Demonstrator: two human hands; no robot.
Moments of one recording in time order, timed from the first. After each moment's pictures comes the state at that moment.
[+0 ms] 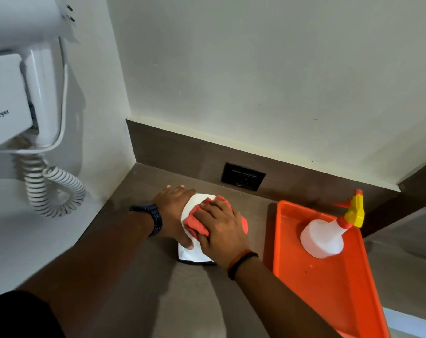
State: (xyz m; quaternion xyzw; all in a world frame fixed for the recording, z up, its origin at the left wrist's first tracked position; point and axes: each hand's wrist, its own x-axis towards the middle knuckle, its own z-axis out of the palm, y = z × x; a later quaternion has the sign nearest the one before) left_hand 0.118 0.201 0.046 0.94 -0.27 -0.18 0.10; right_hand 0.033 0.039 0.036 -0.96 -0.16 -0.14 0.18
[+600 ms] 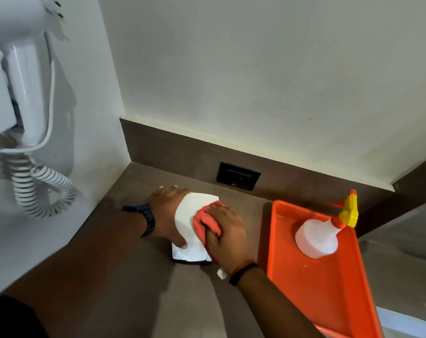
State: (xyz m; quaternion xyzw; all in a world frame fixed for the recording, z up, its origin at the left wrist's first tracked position) left_hand 0.117 0.201 0.043 0.94 -0.26 -0.17 0.11; right_hand 0.020 0.024 0.031 -0.92 -0.07 -0.16 0.35
